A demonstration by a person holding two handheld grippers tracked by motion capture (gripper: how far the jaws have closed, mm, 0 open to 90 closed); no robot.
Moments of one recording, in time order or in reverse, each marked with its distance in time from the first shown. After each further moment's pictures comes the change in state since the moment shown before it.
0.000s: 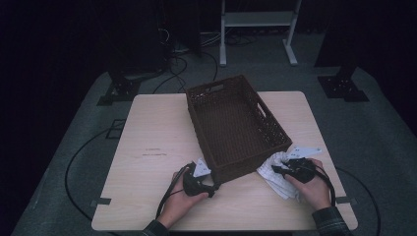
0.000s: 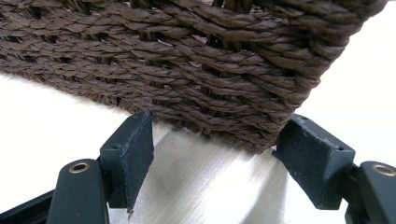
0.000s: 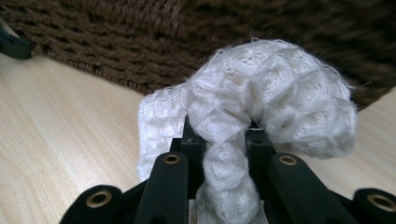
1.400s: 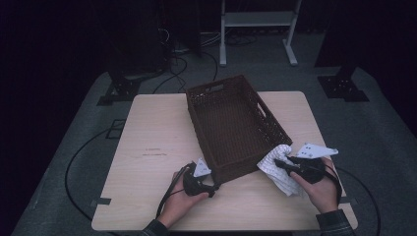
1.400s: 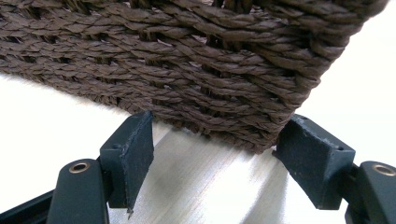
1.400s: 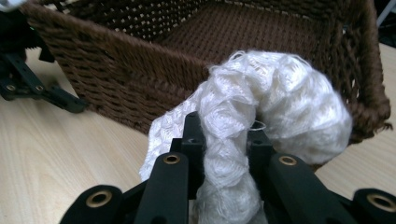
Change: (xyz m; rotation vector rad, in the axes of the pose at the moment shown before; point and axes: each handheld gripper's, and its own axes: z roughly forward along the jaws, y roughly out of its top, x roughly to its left) left arm 0.000 0.000 0.001 -0.001 0.001 0.000; right arm 0.019 0.024 -0.049 -0.194 -0.012 -0.049
